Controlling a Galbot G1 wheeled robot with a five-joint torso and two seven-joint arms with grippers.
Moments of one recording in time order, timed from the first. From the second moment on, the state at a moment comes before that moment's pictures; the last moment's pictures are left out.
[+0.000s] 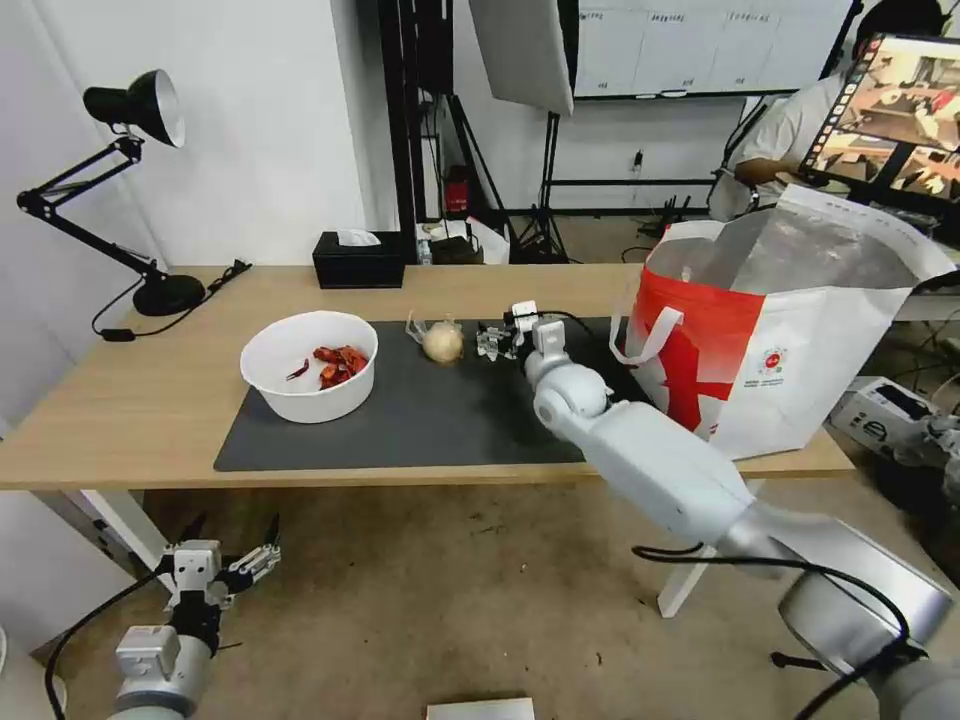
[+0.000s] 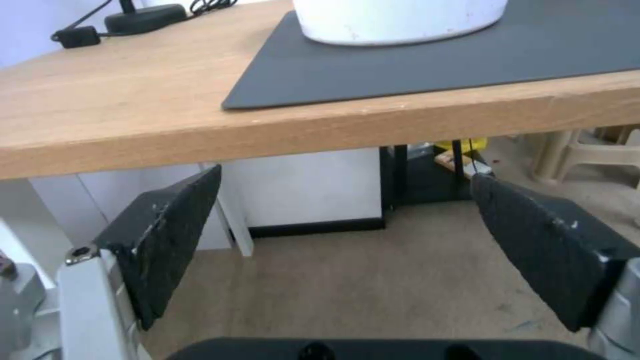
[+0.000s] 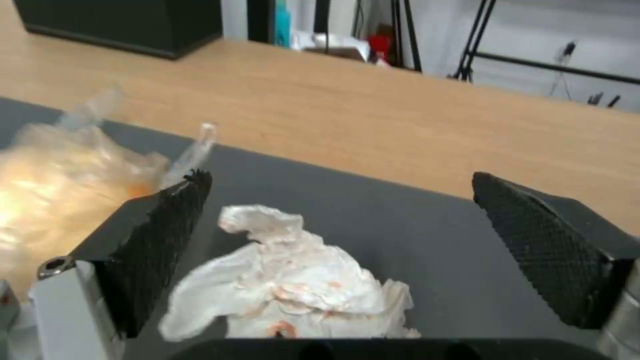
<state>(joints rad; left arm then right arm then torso) 1.75 -1.23 -0.74 -2.01 -0.27 -0.03 -0.03 -0.21 1.28 -0.45 1.08 0.80 -0.21 0.35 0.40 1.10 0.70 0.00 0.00</state>
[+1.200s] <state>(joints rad) 1.74 -1.24 -0.73 -2.00 -0.27 -0.05 -0.03 -0.24 1.34 -0.41 0.97 0.81 -0.22 0.32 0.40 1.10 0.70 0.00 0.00</state>
